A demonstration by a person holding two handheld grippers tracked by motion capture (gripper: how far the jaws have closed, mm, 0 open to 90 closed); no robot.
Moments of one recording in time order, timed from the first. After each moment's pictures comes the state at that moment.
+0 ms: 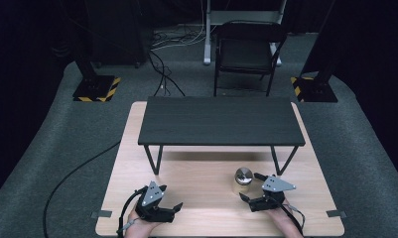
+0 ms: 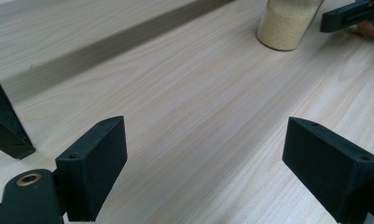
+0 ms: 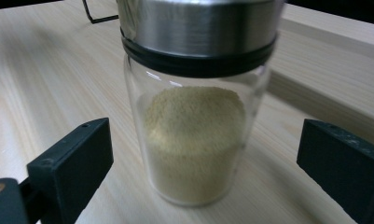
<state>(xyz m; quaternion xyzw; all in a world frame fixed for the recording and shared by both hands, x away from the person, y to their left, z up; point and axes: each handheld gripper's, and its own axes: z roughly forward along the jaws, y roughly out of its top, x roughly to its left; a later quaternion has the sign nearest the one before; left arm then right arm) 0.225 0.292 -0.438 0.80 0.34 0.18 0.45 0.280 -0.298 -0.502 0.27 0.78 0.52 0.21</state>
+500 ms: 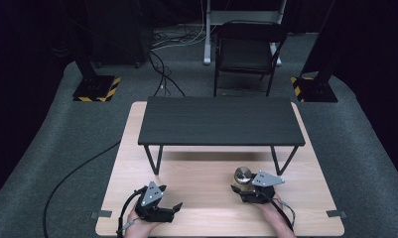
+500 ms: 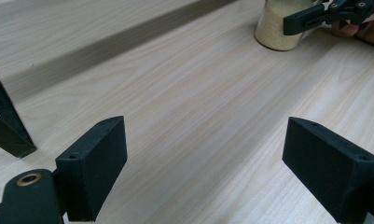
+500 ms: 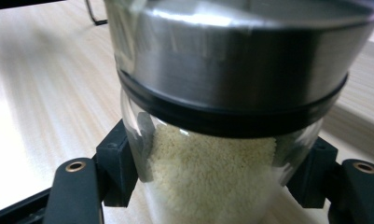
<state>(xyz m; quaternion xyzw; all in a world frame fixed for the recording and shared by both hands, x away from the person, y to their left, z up) 0.225 0.293 -0.439 0.80 0.35 0.18 0.45 0.301 -0.279 -0.501 0.26 0.79 0.52 0.20</state>
